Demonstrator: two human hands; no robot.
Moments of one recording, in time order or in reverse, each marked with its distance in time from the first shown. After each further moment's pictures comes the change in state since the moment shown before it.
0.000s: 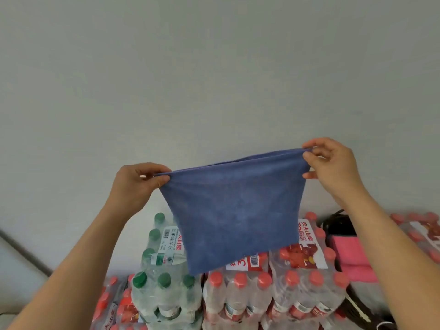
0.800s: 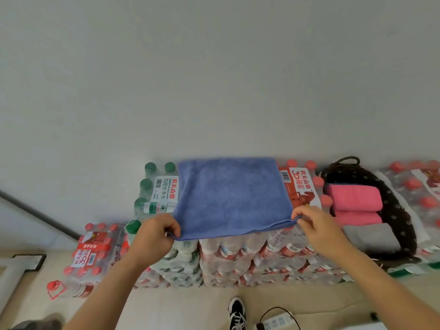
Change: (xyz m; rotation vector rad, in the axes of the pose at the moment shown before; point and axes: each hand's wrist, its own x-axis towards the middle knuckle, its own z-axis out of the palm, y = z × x) left_hand -0.150 -0.138 0.075 0.309 -0.408 -0.107; right_hand -0.162 0.170 -0.017 -0.624 -0.522 0.106
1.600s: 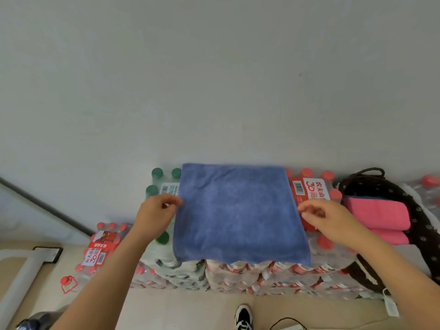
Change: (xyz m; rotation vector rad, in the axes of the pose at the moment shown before) left_hand 0.064 0.019 -0.022 -0.059 0.113 -0.328; right_hand 0.059 -0.015 -0.036 0.098 -0.209 0.113
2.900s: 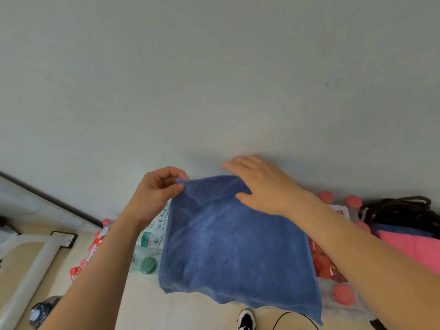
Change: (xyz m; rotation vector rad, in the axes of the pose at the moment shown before) left_hand 0.067 0.056 -0.013 -0.627 -0.144 0.105; right_hand 0.144 -0.112 0.013 -0.464 -0.057 -0.624
